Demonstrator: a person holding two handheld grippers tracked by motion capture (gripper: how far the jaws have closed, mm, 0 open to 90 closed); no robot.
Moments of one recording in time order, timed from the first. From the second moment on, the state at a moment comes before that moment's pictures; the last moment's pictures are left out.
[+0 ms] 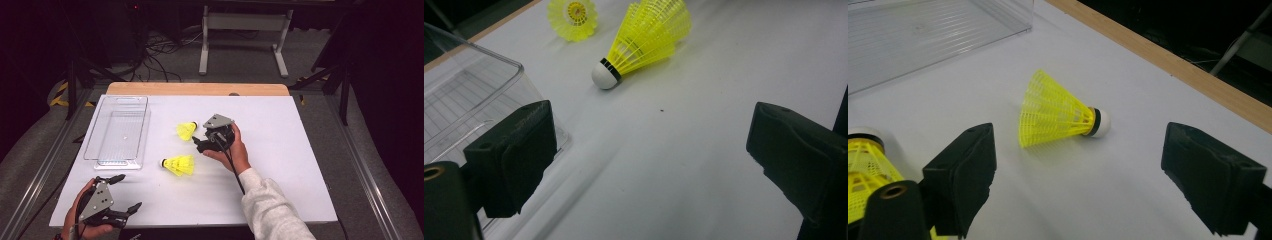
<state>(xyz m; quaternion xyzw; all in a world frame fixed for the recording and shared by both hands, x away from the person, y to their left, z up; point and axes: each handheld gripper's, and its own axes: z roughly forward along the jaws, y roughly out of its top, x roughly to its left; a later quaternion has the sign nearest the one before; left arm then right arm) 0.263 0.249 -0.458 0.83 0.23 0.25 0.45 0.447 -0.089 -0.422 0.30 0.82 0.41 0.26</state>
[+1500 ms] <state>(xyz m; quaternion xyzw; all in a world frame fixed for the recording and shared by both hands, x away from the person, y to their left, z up) 0.260 0.252 -0.457 0.83 0.22 0.25 0.45 0.488 -0.060 -0.441 0.34 0.83 0.33 0.30</state>
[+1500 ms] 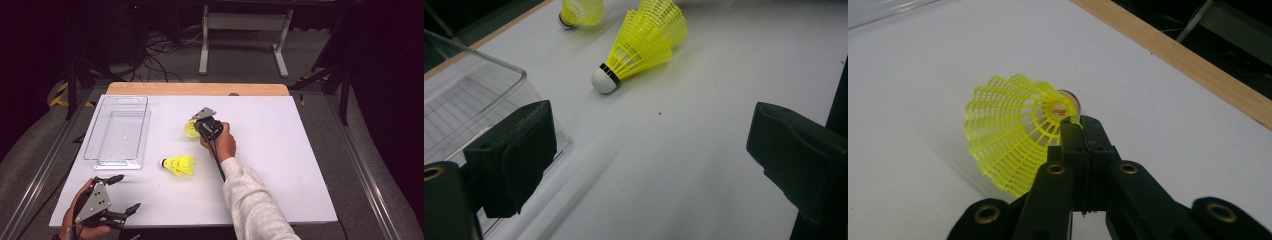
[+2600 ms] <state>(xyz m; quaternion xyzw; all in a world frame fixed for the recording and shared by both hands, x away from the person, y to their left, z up) 0.261 0.250 -0.457 0.83 0.22 0.25 0.45 0.438 -0.120 -0.401 0.29 0.81 0.41 0.31</state>
